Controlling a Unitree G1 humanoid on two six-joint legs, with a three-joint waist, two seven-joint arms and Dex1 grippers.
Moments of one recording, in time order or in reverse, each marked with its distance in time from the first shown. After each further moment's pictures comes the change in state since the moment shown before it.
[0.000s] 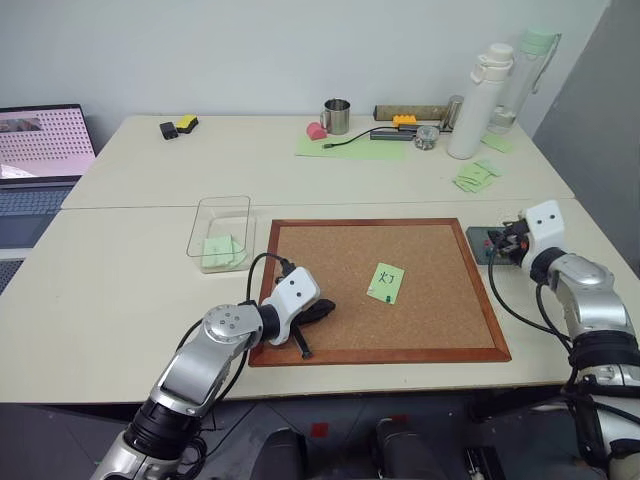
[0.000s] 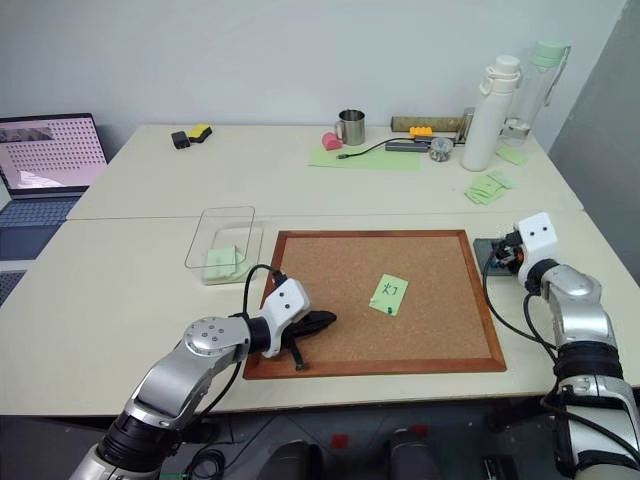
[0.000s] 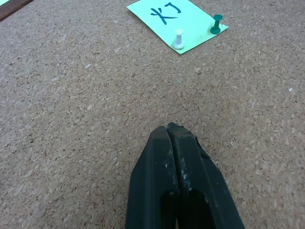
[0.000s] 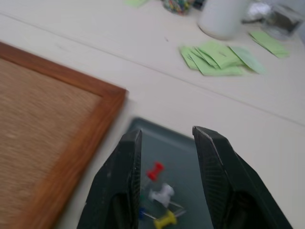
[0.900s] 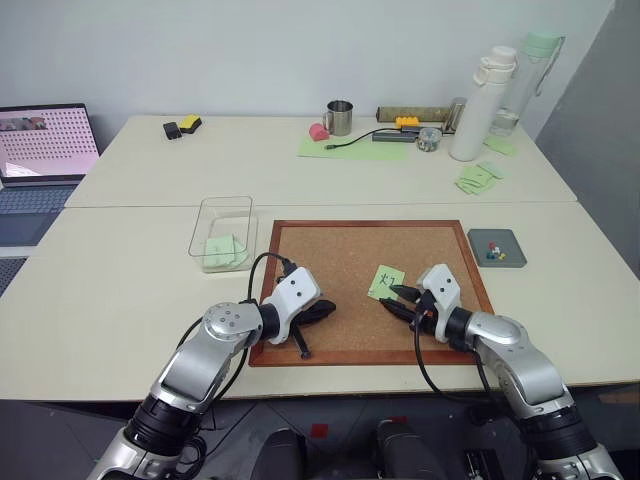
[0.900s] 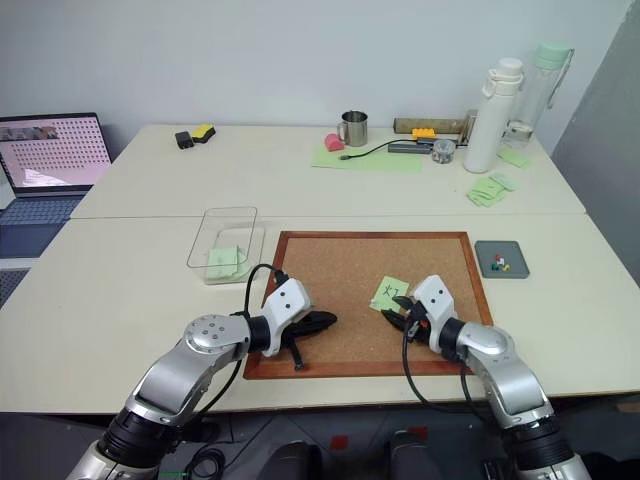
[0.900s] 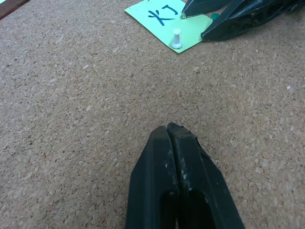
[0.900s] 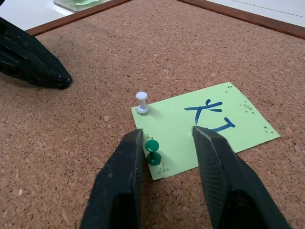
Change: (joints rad) left arm -0.032 0.007 -0.008 0.034 0.000 -0.020 -0.028; right arm 0.286 0.198 0.310 -0.464 0.013 0.162 0.027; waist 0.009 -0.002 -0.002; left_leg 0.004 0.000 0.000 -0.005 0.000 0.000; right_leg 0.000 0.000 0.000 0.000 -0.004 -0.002
